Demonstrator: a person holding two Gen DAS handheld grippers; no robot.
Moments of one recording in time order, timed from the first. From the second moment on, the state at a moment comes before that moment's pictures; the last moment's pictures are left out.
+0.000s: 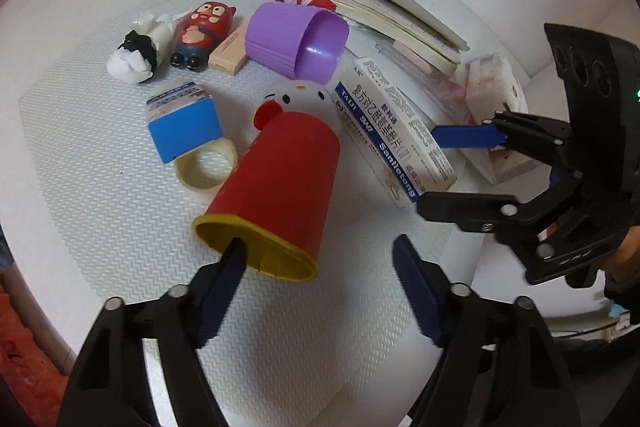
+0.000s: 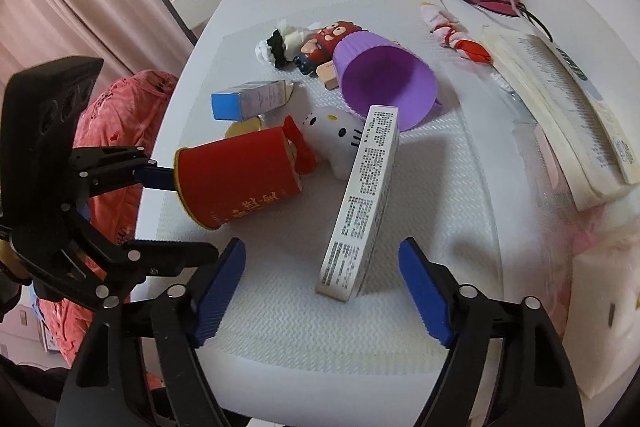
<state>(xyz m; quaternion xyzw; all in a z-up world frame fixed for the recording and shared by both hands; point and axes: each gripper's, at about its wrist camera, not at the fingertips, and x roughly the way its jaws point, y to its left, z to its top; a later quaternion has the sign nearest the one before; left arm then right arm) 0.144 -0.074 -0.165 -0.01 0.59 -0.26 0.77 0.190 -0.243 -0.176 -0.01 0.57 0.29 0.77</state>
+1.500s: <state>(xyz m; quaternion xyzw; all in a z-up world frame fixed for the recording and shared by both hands) 0.076 -0.047 -0.113 0.03 0.57 -0.27 0.77 0.115 -0.226 -0.110 -0.10 0.52 0.43 0.73</state>
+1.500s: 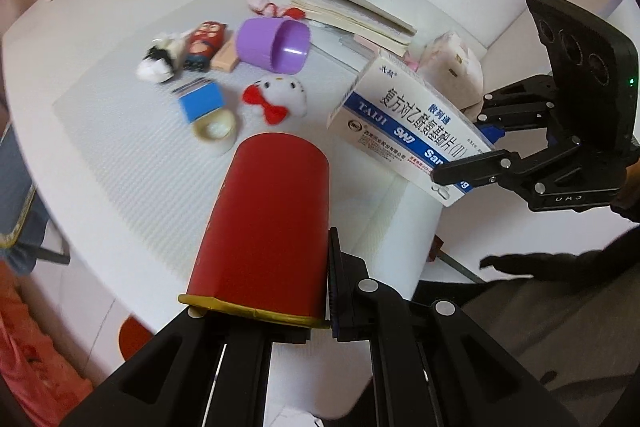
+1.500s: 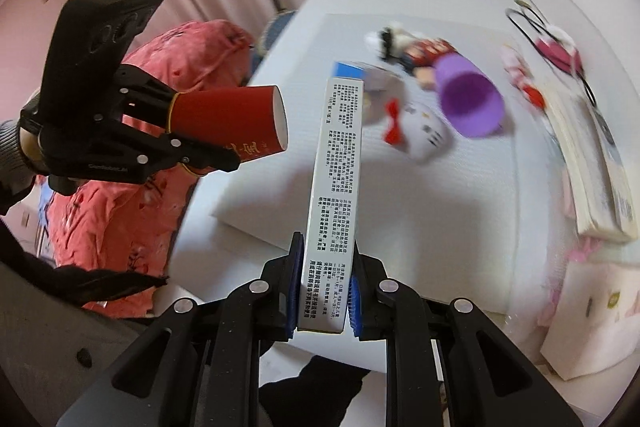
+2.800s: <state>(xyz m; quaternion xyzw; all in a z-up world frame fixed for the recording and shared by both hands) -0.058 0.210 -0.155 -0.13 0.57 -0.05 0.81 0.037 0.116 -0.153 -0.24 0.48 0.61 0.58</state>
